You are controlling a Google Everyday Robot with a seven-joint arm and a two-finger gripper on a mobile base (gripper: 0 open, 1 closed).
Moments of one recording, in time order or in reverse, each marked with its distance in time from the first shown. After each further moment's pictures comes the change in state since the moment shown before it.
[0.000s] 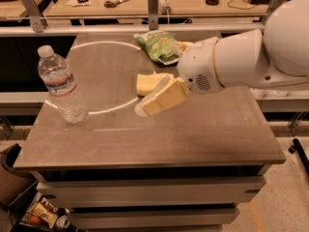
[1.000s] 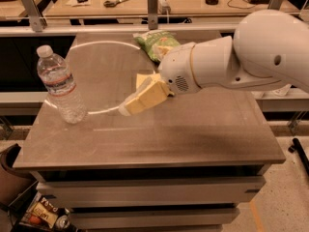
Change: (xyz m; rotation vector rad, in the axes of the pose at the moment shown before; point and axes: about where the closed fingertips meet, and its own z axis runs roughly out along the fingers) arm -0.004 0.001 0.040 -0.053 -0.045 0.015
